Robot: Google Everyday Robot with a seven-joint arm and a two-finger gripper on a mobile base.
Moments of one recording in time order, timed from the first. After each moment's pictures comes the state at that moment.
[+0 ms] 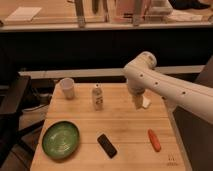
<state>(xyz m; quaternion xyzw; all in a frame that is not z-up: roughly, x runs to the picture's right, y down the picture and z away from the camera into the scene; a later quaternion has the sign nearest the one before) 0.147 0.039 0.747 -0.23 0.00 -0.15 0.96</state>
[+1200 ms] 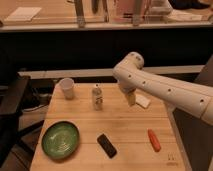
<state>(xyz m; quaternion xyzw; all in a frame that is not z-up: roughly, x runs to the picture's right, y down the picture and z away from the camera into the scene) 0.112 0.030 0.768 -0.21 -0.01 -0.21 0.96</state>
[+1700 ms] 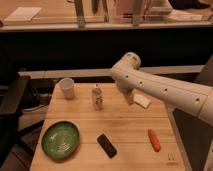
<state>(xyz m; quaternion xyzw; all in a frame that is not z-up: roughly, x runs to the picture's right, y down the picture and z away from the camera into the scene) 0.104 0.027 0.774 -0.20 -0.01 -0.23 0.95</state>
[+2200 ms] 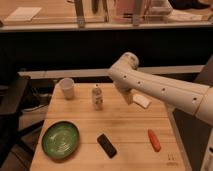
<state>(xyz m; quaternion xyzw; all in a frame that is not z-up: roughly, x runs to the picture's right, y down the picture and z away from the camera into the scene) 0.098 0.025 0.776 -0.20 -0.01 -0.25 0.95</state>
